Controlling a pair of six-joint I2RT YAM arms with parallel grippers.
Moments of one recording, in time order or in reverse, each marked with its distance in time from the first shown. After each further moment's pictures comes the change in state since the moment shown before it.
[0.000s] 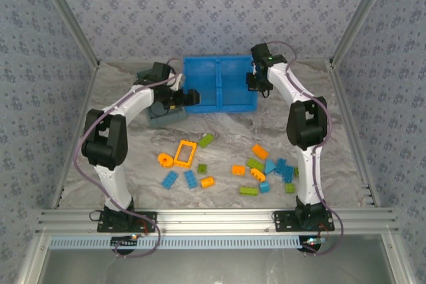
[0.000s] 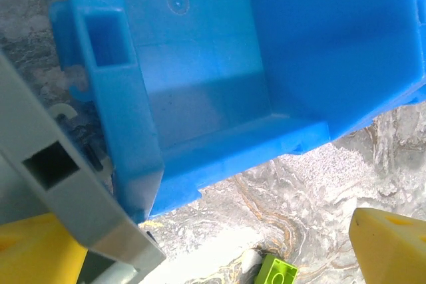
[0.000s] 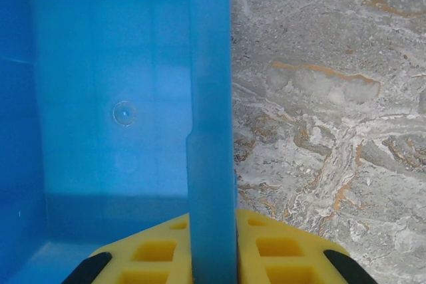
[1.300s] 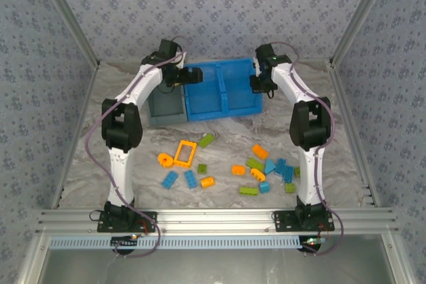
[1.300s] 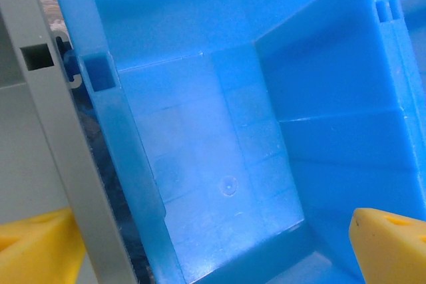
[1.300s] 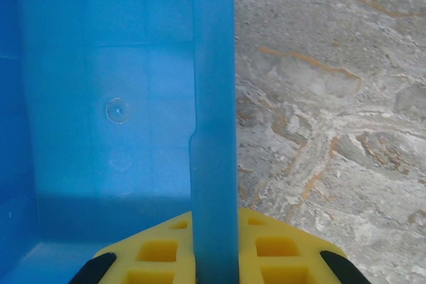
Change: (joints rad) left arm -0.013 0.314 0.570 -0.212 -0.127 0.002; right arm -0.032 -0.039 -0.054 -0.021 -0.016 -0.129
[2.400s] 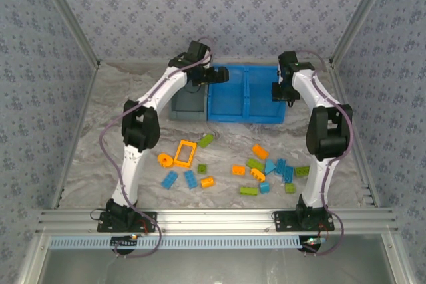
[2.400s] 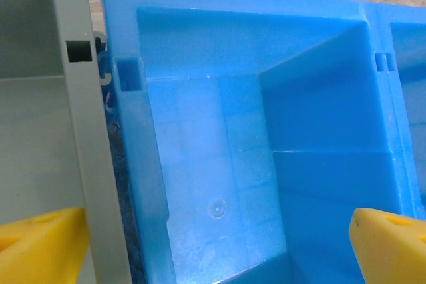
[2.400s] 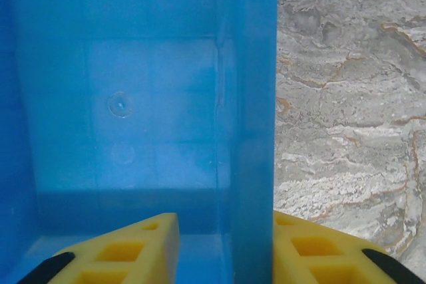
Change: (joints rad) left arm -0.174 0.144 0.228 0.005 -0.061 -0.156; right arm -0.124 -0.219 -0.282 0.010 0.074 0.025
